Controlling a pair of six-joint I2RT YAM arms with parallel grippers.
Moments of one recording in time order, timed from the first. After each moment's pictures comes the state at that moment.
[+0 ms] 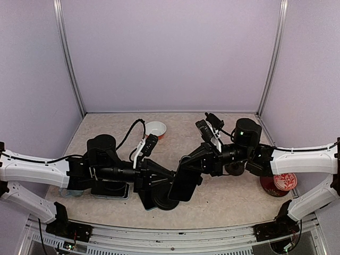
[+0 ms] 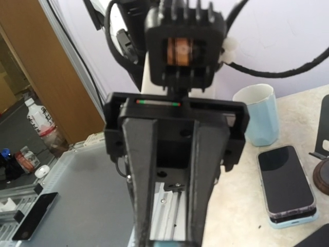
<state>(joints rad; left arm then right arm) -1.08 1.25 0.68 0.40 0.45 -0.35 0.86 1.32 0.72 0.55 -0.91 0.32</state>
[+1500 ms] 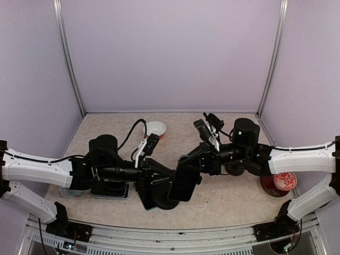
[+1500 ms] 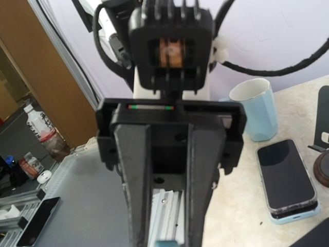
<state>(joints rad) -1.08 1.28 0.68 0.45 0.46 -0.36 0.86 1.35 0.73 0.57 -0.91 0.36</state>
